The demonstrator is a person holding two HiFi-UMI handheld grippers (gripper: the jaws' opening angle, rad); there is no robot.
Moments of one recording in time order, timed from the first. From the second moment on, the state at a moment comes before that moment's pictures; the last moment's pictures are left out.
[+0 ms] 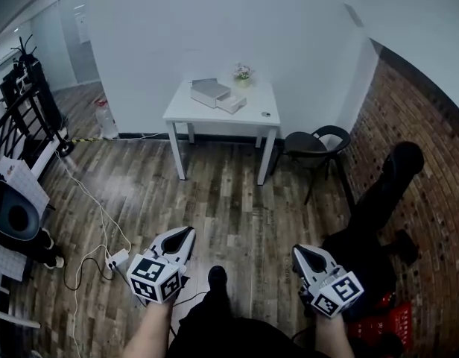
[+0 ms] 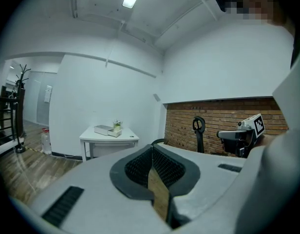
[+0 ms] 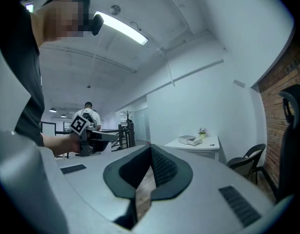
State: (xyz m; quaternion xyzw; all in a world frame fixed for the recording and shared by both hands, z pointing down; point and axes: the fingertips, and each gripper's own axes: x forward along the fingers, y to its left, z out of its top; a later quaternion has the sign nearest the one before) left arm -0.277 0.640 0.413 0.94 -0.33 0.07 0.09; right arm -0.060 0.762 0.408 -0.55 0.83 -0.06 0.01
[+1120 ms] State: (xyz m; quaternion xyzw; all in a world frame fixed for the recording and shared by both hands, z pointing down) left arm -0.155 0.102 0.419 0.96 -0.26 0.09 0.10; right arm 0.019 0.211 0.412 -0.54 0.83 -0.12 0.01
